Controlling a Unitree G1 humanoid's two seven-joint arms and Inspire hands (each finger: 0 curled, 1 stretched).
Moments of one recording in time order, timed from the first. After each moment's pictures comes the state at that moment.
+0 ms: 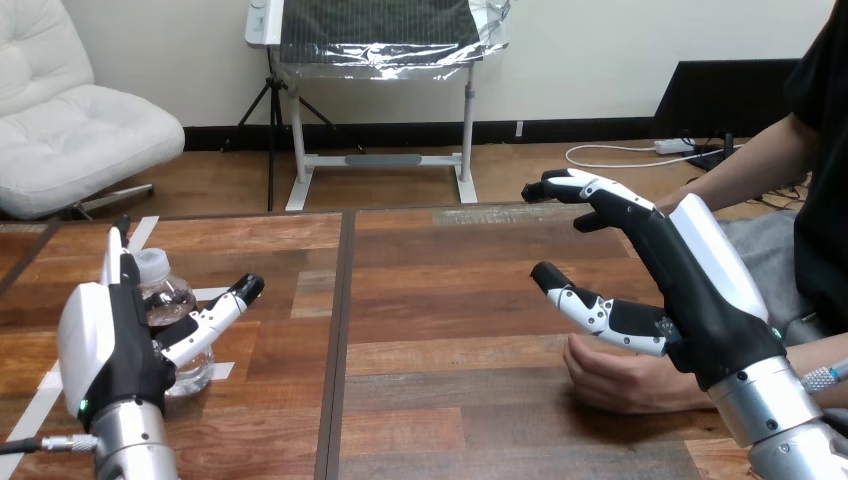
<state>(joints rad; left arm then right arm) -0.04 0.18 0.12 0.23 0.48 0.03 0.33 0.08 -0.36 -0.01 -0.22 -0.31 -0.29 0.13</state>
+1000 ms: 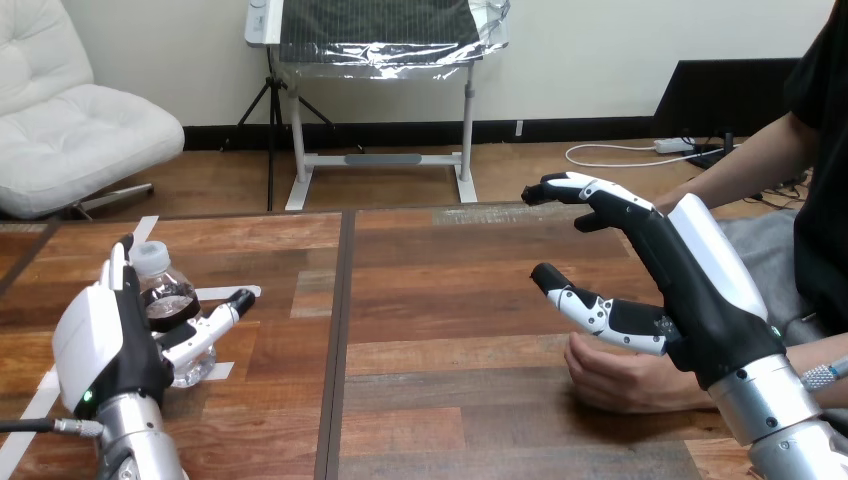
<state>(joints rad) -0.18 0.26 0.05 0.52 0.52 0.05 0.45 0.07 -0.36 -0.01 -0.22 -0.31 -0.28 0.14</state>
